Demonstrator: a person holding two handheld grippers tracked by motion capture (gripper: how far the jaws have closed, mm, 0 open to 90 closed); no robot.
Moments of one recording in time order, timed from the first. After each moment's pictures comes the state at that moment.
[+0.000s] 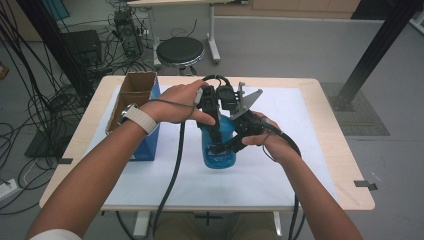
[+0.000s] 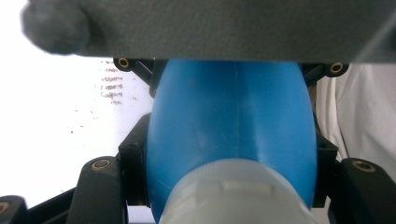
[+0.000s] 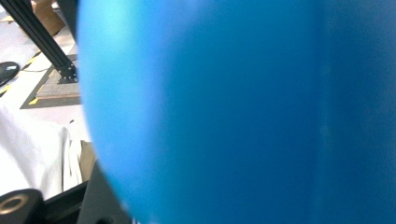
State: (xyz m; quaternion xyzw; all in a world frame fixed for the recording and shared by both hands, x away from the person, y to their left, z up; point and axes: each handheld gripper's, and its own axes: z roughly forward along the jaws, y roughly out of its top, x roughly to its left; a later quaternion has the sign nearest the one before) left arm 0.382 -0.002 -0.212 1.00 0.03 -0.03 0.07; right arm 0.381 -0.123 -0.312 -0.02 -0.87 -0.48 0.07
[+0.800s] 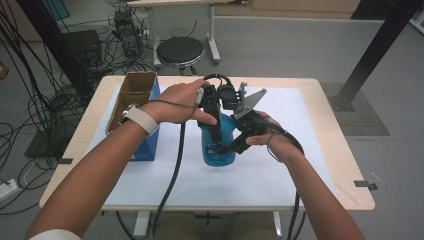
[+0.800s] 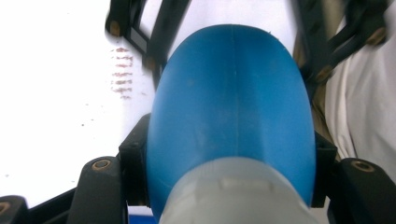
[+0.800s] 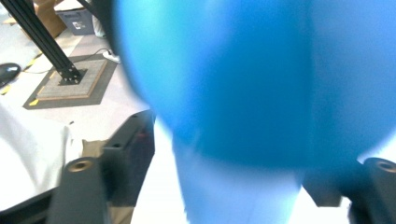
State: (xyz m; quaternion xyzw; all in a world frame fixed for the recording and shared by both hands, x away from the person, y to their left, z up) left arm 0.381 -0.004 -0.209 1.00 0.04 0.00 0.05; right arm 0.383 -0.135 -0.311 -0.02 -0.87 -0.49 0.06
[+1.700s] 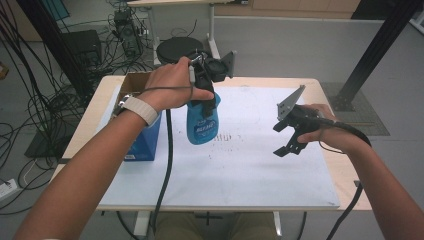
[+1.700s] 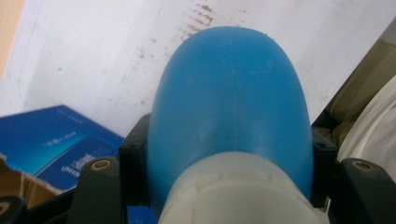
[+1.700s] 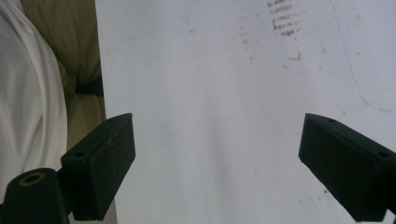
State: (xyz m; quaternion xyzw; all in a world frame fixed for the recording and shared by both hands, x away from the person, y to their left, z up) left arm 0.409 0.021 -0.166 0.96 0.27 0.05 0.02; right arm 0.380 -0.247 -0.286 -0.09 -0.97 -0.23 0.00
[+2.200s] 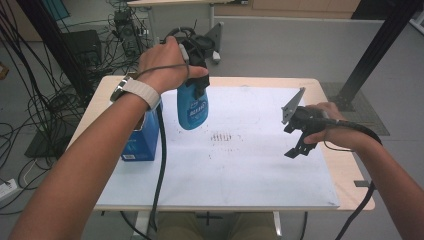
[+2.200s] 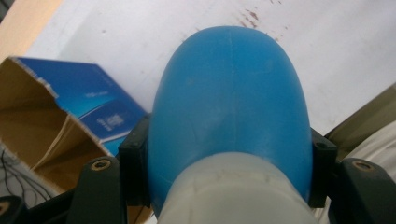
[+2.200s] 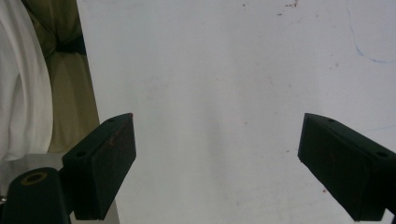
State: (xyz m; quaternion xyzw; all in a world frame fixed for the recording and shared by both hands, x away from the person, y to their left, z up) left arm 0.429 0.039 -0.126 0.91 0.40 0.07 0.01; right arm 0.381 -0.256 -0.286 -0.10 -0.98 -0.15 -0.01
